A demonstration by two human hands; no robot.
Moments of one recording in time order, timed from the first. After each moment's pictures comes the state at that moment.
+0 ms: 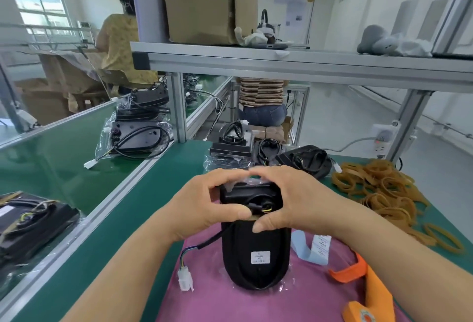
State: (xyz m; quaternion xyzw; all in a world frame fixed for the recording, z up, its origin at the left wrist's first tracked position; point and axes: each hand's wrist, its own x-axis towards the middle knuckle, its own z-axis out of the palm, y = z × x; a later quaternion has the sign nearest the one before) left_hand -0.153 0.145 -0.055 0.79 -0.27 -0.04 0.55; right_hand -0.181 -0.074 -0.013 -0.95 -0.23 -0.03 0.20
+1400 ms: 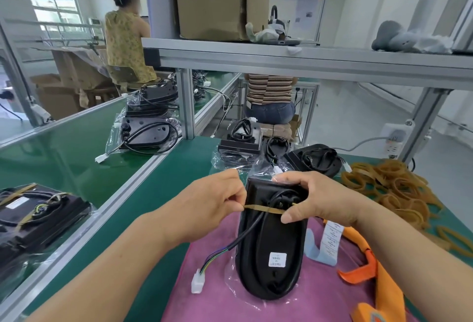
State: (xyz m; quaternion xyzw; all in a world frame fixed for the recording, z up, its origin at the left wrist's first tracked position) left_hand -0.166 0.149 -0.036 0.89 -0.38 0.07 0.26; right_hand -0.150 -0.113 -0.043 -0.85 -0.20 0.12 0.48
